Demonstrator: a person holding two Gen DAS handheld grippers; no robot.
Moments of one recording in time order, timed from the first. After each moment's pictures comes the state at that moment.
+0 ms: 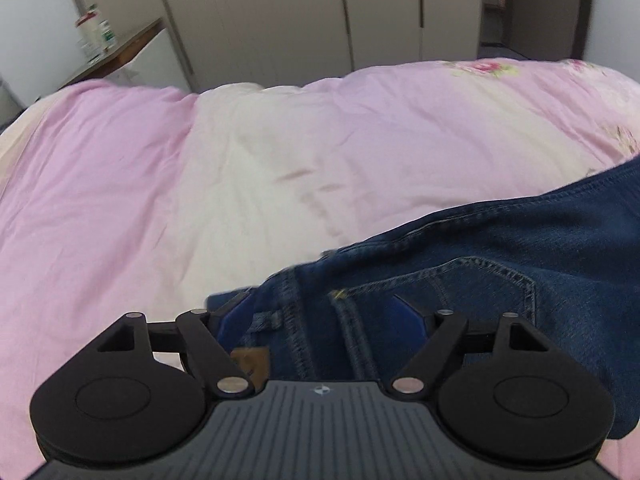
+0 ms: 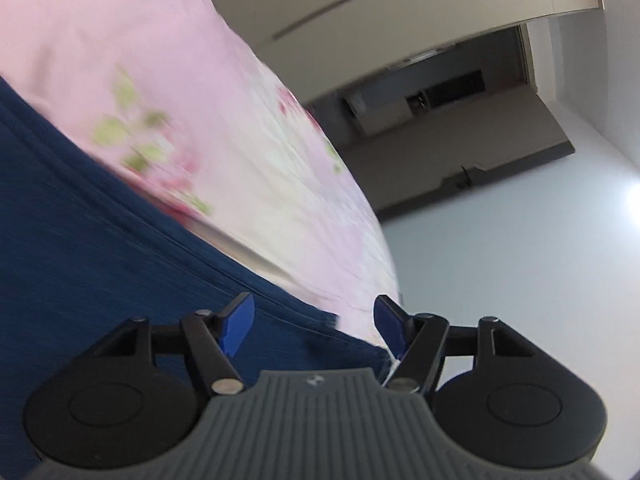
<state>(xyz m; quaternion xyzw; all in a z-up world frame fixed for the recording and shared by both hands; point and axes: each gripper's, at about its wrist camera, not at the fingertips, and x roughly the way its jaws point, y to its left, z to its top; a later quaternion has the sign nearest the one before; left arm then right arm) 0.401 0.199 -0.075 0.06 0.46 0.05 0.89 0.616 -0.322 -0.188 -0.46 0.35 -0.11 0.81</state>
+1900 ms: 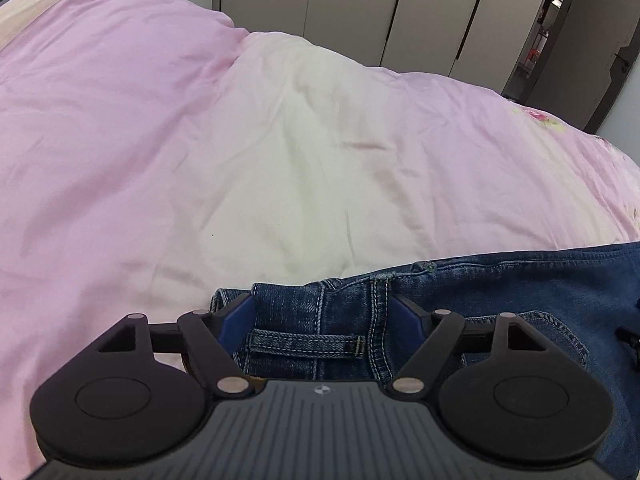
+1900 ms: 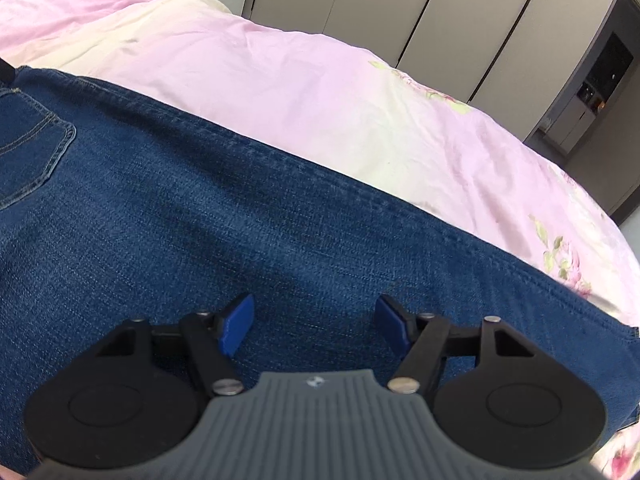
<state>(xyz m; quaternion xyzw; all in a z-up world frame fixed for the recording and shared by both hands) 0.433 0.292 -0.144 -0.09 0.46 0.03 0.88 0.502 -0.081 -0.201 -0.21 0.41 0.16 0.87</state>
